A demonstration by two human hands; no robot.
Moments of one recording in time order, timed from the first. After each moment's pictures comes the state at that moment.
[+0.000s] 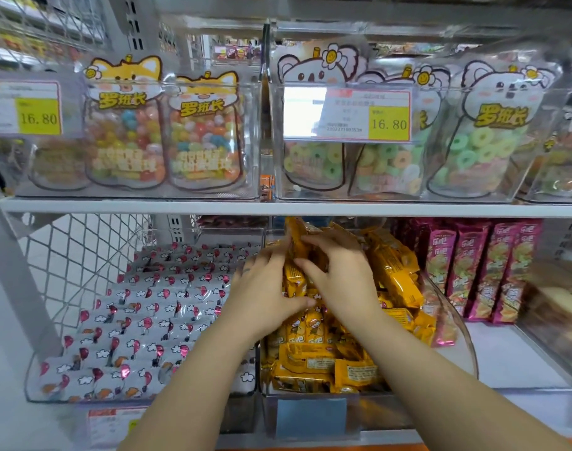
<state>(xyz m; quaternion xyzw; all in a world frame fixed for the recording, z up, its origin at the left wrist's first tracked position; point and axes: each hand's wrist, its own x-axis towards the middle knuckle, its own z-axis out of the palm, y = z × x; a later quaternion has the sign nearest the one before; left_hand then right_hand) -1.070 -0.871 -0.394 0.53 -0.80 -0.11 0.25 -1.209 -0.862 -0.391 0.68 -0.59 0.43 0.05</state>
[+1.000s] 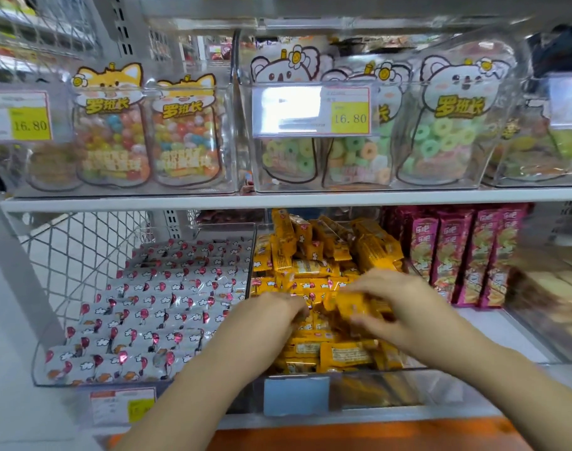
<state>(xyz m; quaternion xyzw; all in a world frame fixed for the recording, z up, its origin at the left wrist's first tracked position) -1.082 -0.814 -0.389 0.46 -0.88 -0.03 0.06 -1.288 -0.770 -0.379 0.82 -0.50 0.27 0.00</state>
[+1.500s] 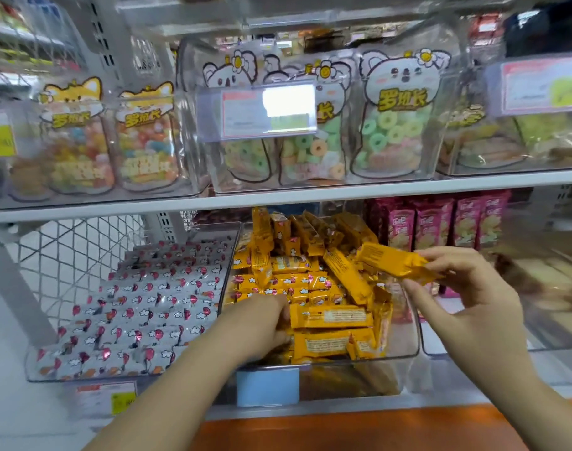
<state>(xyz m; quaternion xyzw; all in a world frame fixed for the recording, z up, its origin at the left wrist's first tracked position) -1.105 -0.817 -0.397 0.52 -0.85 -0.10 -0.02 -1.342 -0.737 -0.397 0.66 -0.45 0.61 0.05</state>
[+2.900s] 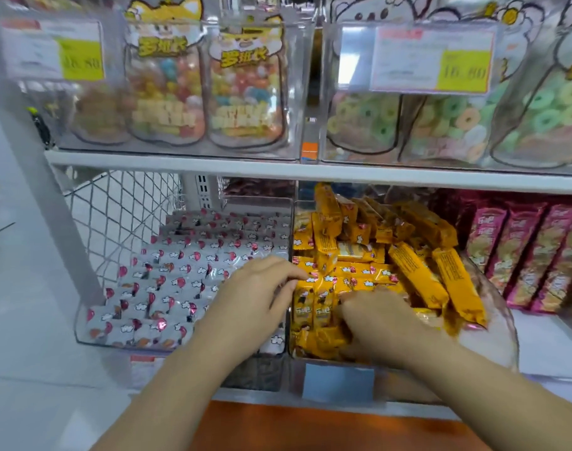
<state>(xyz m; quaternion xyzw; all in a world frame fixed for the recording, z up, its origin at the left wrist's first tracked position) -1.018 -0.819 -0.409 0.45 -0.82 -0.11 0.33 -1.209 -0.817 -0.420 0.83 -0.54 -0.09 0.07</state>
